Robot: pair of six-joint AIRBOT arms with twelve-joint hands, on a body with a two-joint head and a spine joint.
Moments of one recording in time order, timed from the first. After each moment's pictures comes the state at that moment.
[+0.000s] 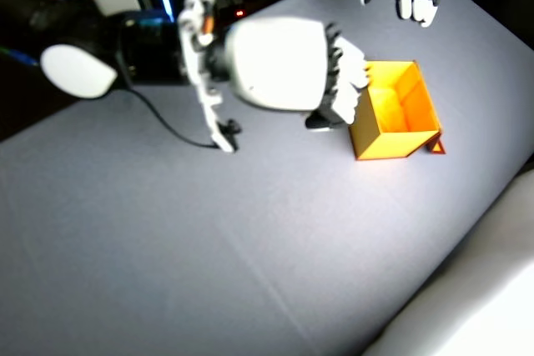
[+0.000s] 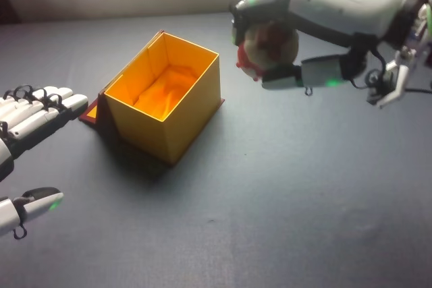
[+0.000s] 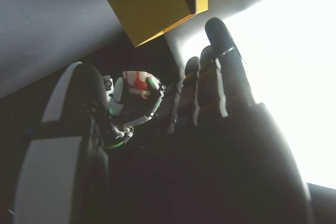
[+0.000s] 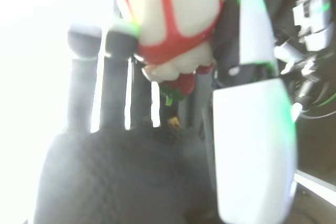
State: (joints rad) left arm 1.22 -0.80 0.96 -0.17 -1.28 0.74; right arm -0.36 -1.19 1.30 -0.31 0.68 -0.64
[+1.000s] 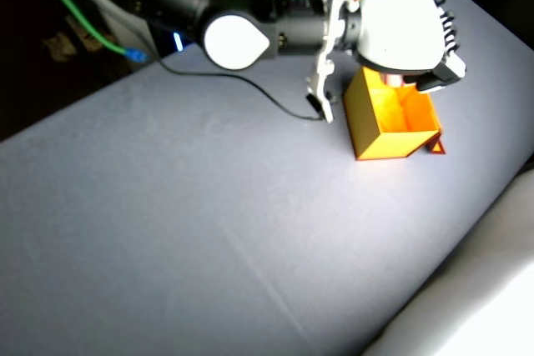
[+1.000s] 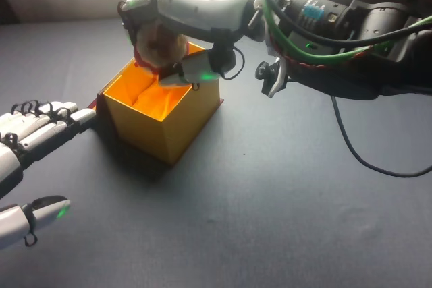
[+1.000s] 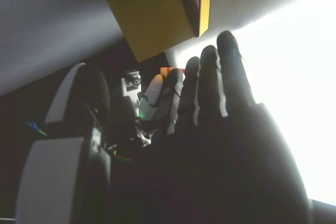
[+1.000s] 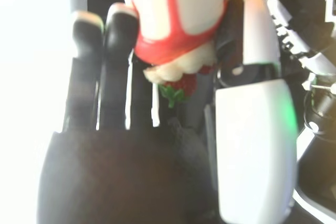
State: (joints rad) left arm 1.22 -0.85 1.00 -0.19 -1.24 0.71; right arm -0.23 -1.55 1.53 -0.28 0.44 -0.71
